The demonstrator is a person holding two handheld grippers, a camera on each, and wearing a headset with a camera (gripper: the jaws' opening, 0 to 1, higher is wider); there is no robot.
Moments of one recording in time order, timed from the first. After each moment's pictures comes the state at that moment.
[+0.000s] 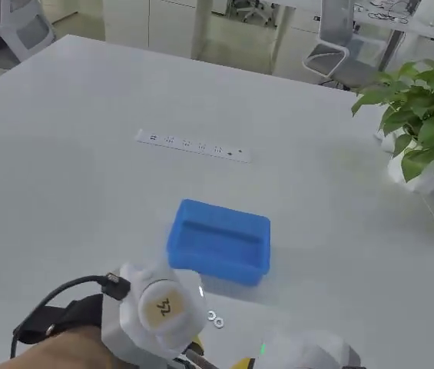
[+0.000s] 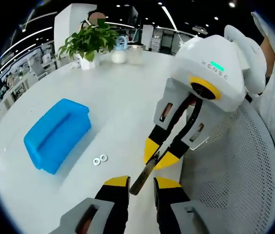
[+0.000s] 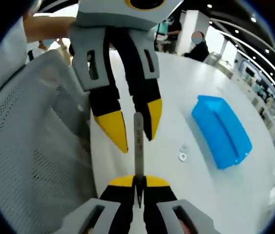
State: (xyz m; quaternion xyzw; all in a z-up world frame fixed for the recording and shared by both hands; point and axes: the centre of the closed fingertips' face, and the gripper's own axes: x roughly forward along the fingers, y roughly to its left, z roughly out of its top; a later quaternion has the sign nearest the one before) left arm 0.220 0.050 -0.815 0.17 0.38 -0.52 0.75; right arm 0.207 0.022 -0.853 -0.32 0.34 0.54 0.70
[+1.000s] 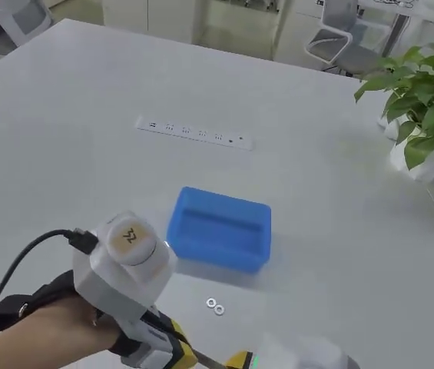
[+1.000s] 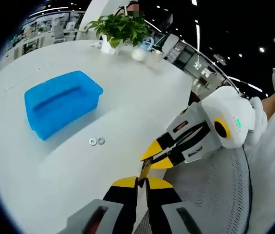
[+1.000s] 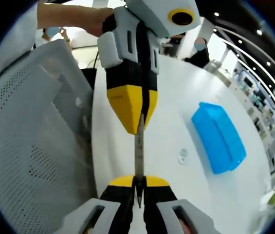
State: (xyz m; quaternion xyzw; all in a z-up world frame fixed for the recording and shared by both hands) left arm 0.205 0.054 -0.804 0.03 0.46 -0.52 0.72; right arm 0.201 0.025 -0.846 -0.36 0.31 0.53 0.71
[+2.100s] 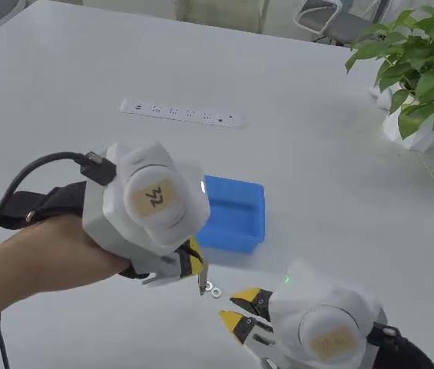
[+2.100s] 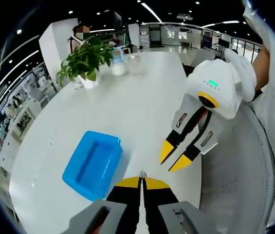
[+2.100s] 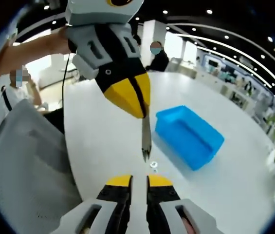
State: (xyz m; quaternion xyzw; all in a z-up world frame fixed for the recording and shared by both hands) left arm 0.277 0.054 -0.743 0.30 0.31 -0.53 0.73; right arm 0.244 0.022 -0.810 -0.20 0.31 0.45 0.82
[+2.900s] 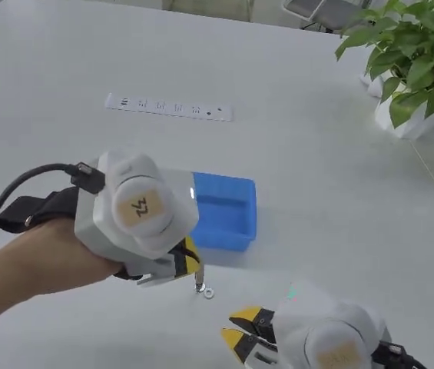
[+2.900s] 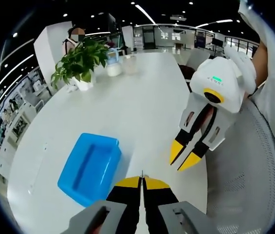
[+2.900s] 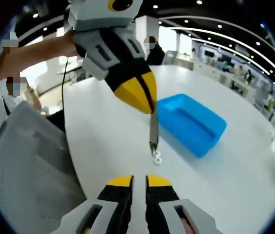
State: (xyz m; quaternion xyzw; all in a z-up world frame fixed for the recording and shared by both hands) left arm 0.287 0.046 -0.763 0.30 0.30 -0.55 0.71; right arm 0.238 0.018 -0.823 -0.18 0.34 0.44 0.81
